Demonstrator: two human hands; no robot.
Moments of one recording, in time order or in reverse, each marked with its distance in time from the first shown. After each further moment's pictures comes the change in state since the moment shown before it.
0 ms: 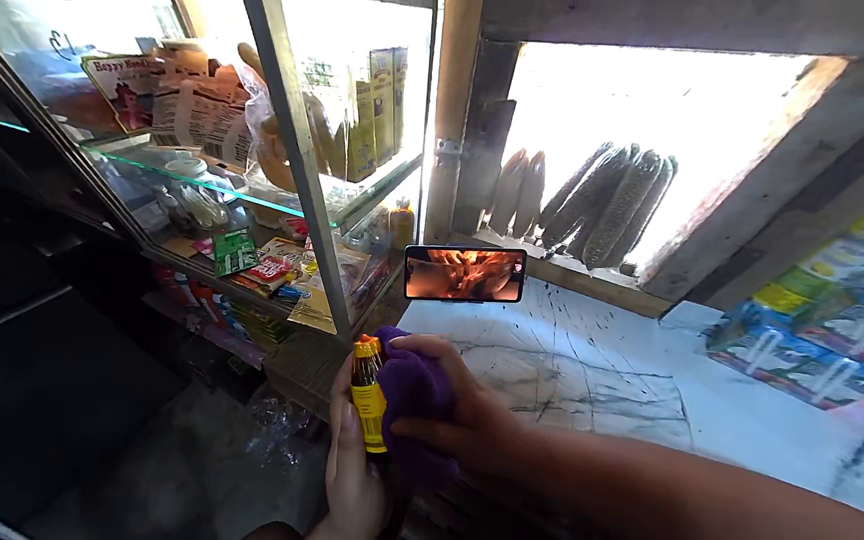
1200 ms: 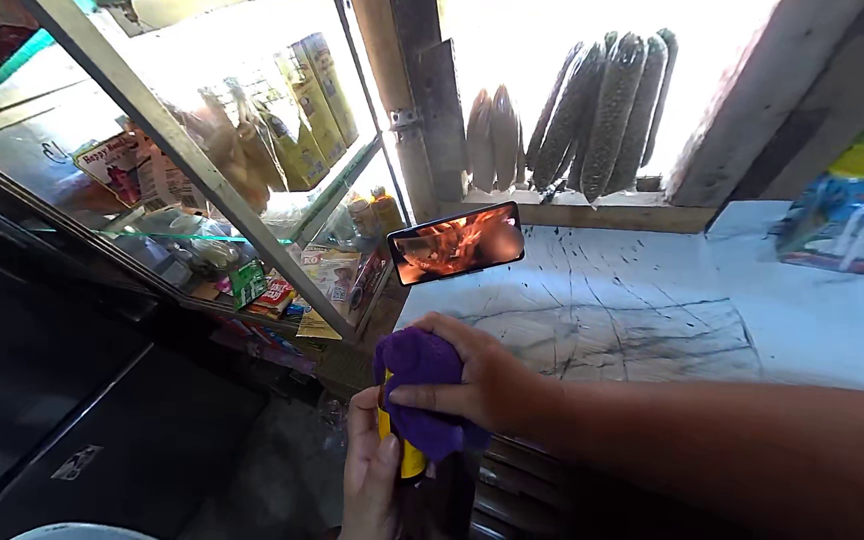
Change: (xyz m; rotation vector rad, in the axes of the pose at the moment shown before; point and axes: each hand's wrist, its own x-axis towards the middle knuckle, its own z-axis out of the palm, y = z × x) left_hand -0.005 0.021 -0.019 -0.130 -0.286 -0.257; right_hand 0.001 -0.008 -0.008 0.143 0.118 0.201
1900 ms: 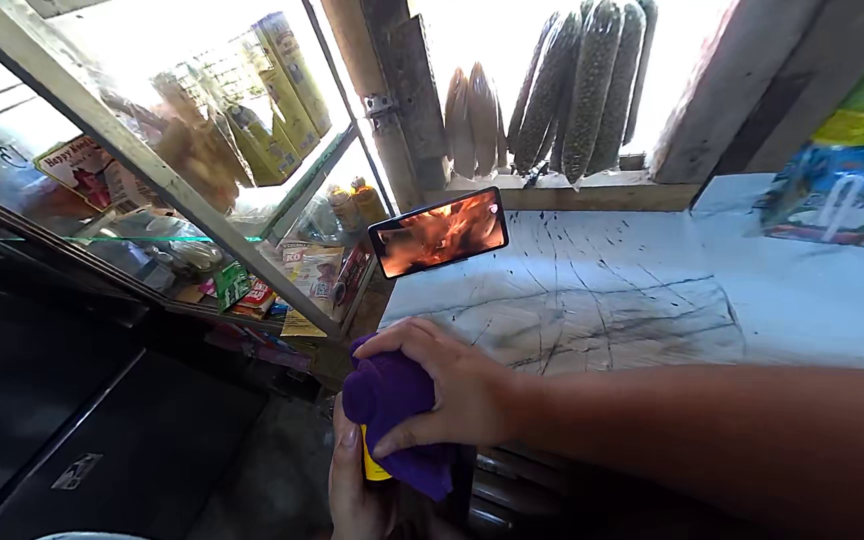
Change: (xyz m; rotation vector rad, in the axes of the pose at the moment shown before) left_hand -0.005 -0.004 0.003 0.051 0.203 0.040; right_hand -0.004 0.004 0.004 -0.134 -0.128 -0.130
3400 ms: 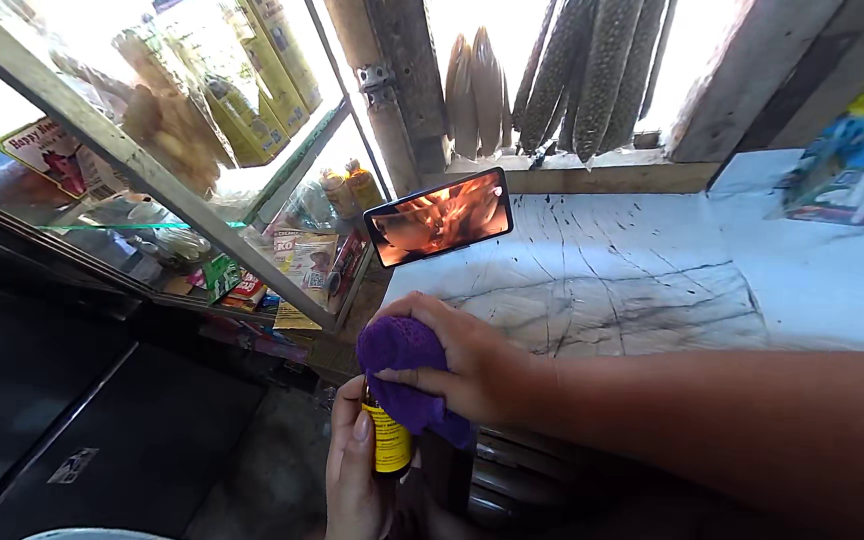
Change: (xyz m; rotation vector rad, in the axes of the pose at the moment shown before) left_hand 0.004 0.003 -0.004 -0.021 -0.104 -0.134; right_hand 0.004 0.000 -0.007 -0.003 0.097 0.075
